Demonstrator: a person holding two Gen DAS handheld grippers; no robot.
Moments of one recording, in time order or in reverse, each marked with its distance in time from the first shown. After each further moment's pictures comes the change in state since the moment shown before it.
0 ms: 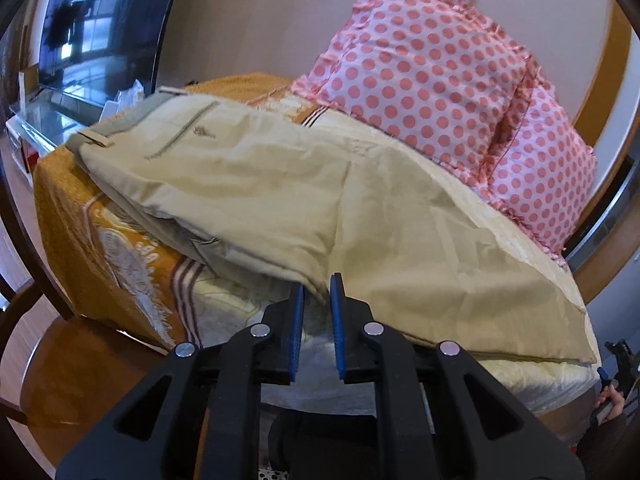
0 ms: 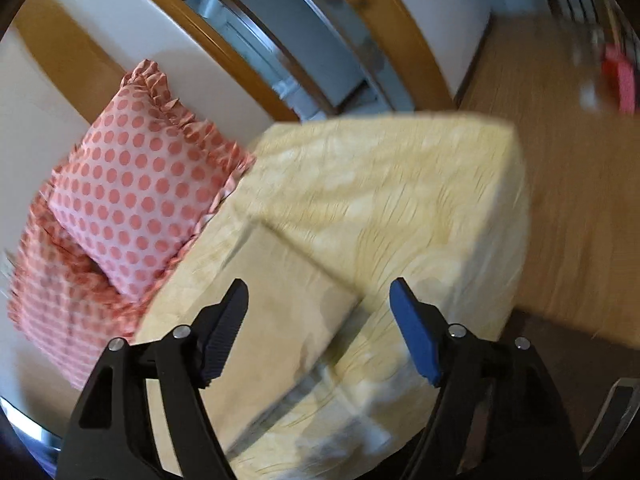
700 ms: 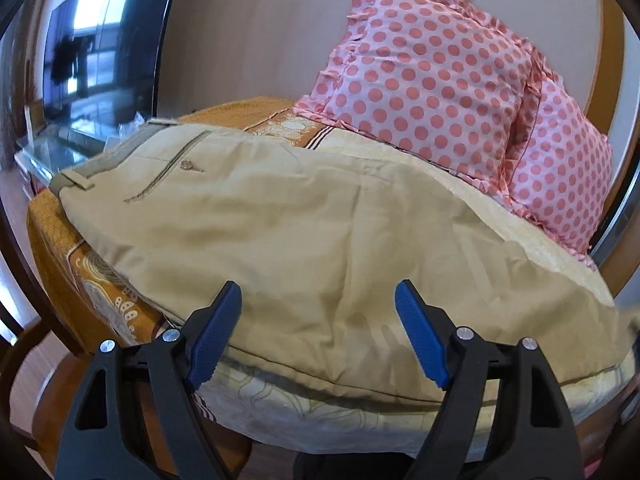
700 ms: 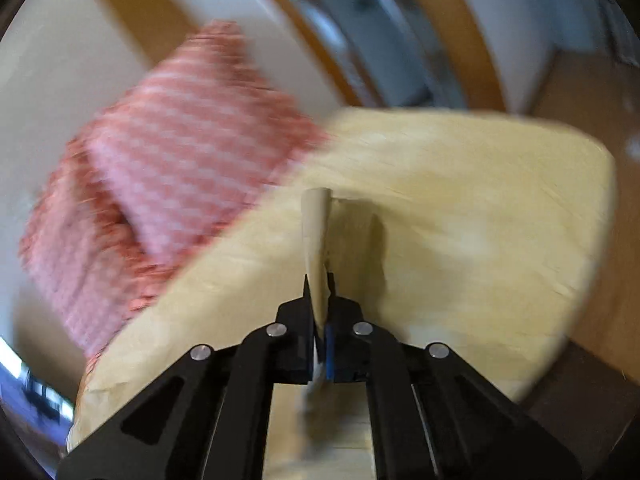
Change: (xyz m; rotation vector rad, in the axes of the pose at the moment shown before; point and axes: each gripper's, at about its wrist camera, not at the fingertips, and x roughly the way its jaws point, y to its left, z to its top) left arm 0.039 -0.011 0.011 0.081 -0.073 0.092; right arm 0.014 0.110 -0.034 -0.239 -0.012 0.278
